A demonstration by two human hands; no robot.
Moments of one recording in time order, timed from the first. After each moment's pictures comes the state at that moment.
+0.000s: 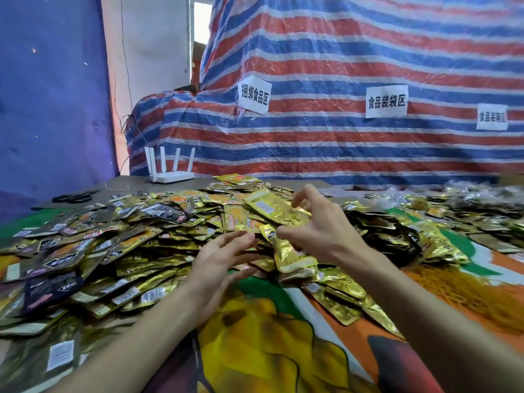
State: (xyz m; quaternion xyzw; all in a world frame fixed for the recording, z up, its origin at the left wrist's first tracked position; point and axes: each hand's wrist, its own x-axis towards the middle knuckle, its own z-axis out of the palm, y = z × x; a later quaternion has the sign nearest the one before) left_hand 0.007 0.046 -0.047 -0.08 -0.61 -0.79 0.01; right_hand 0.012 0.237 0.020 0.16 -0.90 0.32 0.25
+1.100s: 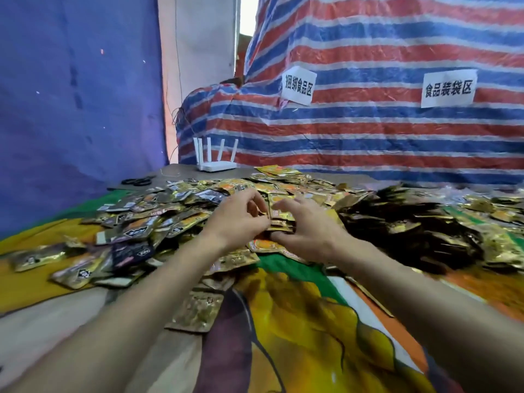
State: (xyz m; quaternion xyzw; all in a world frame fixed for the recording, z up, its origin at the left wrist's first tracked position) left_hand 0.021 -0.006 0.003 -0.13 -0.88 -0.39 0.23; right_hand -0.009 0.166 0.001 0.29 -0.92 0.16 0.19
